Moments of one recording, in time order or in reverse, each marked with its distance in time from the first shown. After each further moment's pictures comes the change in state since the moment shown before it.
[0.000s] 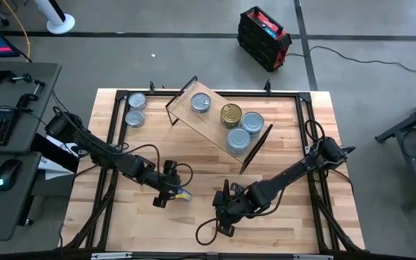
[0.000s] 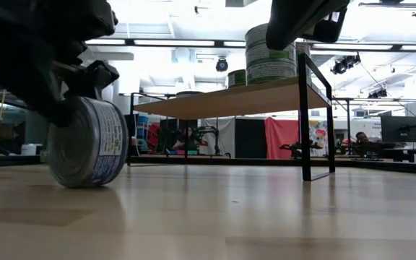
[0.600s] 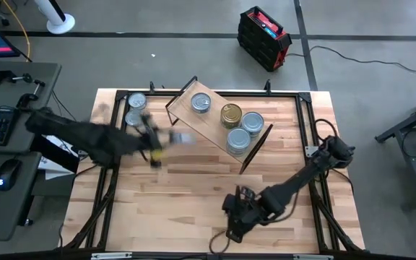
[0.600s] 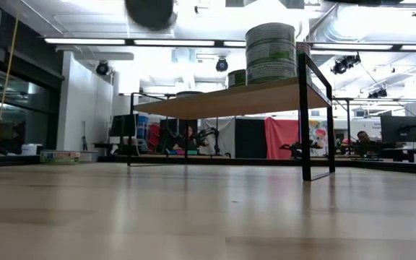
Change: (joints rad) left arm 0.110 -0.385 0.264 -0.227 -0.480 0.280; right arm 0.077 -0.065 0.000 -0.064 0.058 0.101
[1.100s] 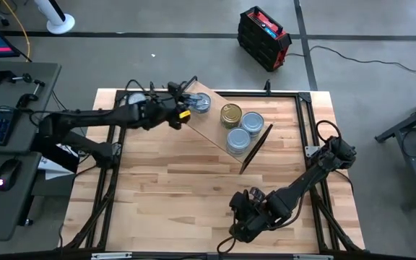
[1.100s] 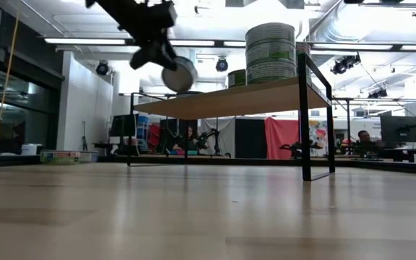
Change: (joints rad) left arm 0.566 0.248 0.007 0.327 0.090 0.889; right arm 0.059 -0.021 0.000 -0.112 0.112 0.220
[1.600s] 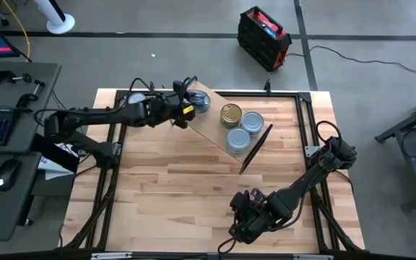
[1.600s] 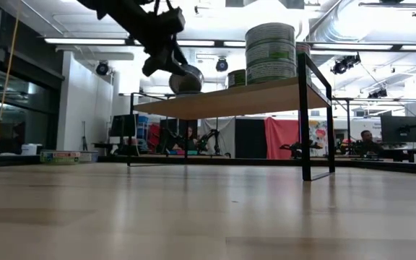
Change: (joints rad) left arm 0.052 0.079 0.001 0.116 0.104 -0.021; right arm 0.005 0.000 0.000 0.007 0.000 0.057
